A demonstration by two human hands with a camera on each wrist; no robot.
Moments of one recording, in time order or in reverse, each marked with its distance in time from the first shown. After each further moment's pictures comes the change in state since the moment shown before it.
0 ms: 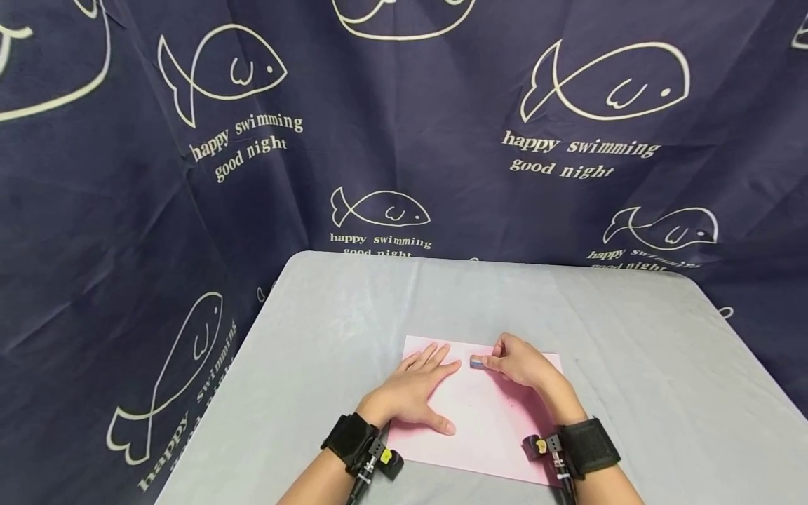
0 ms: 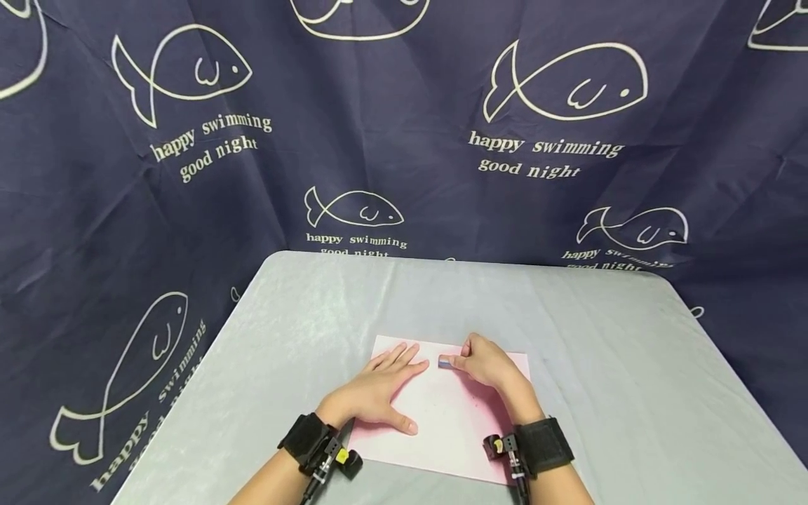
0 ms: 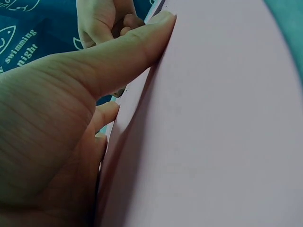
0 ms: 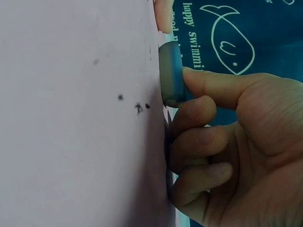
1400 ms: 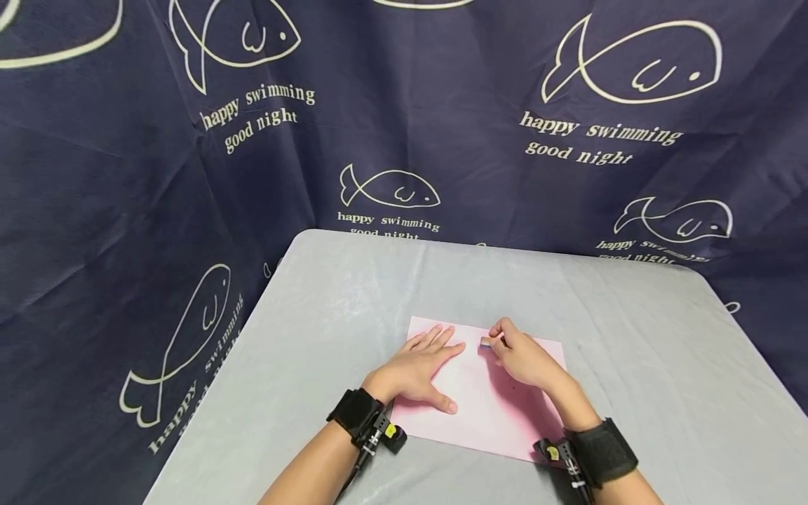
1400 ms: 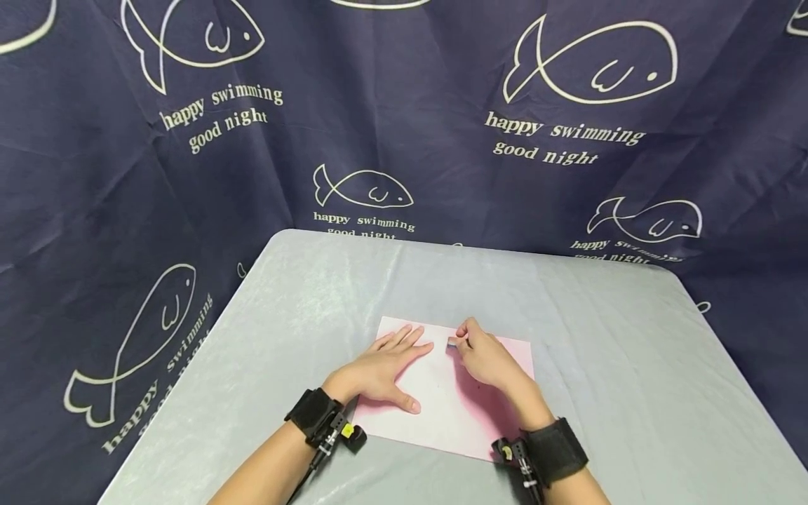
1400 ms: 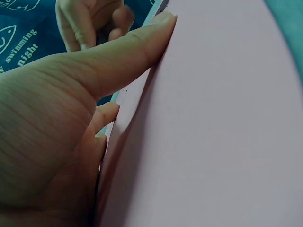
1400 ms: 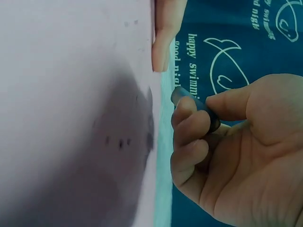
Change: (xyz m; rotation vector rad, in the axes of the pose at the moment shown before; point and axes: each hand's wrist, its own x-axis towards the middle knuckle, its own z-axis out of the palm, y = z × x) left_hand -0.001 -0.004 -0.005 -0.031 -0.019 -0.010; right_hand -0.025 -0.026 0.005 -0.082 -0.002 -0.150
